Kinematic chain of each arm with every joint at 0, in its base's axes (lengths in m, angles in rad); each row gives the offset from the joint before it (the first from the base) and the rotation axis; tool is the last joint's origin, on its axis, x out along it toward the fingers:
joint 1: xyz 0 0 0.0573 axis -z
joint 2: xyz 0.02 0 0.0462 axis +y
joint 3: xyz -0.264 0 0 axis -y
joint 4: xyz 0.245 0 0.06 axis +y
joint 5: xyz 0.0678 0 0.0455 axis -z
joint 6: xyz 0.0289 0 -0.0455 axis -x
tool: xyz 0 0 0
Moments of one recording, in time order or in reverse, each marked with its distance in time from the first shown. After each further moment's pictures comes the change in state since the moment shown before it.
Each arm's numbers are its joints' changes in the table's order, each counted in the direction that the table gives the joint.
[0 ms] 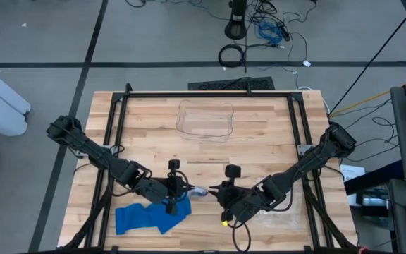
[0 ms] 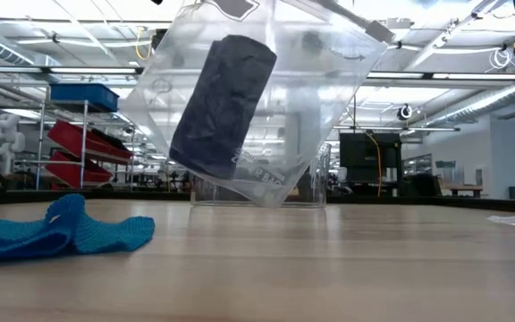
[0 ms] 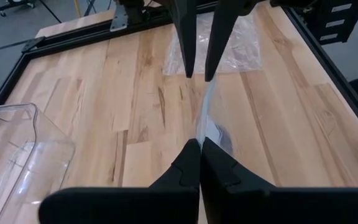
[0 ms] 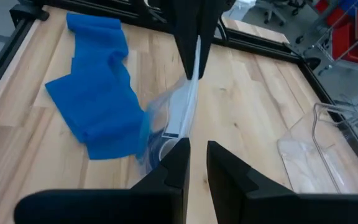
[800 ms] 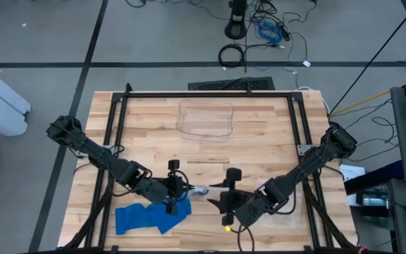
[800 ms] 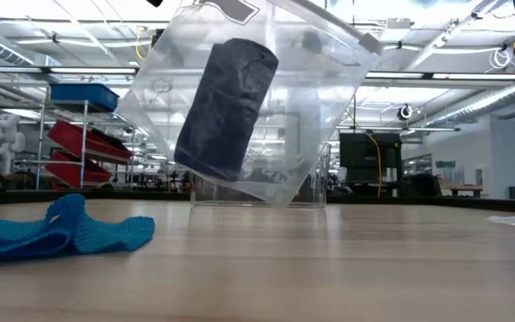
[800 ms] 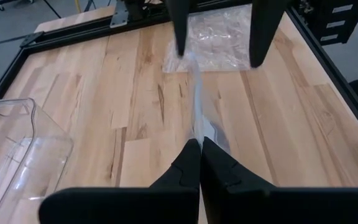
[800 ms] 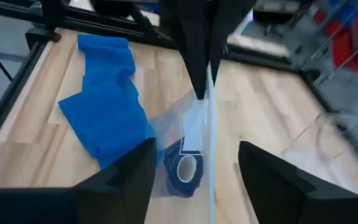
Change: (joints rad) left arm 0.000 0.001 0.000 0.008 0.000 0.025; right arm -0.022 0.000 0.000 -0.060 0.026 -0.002
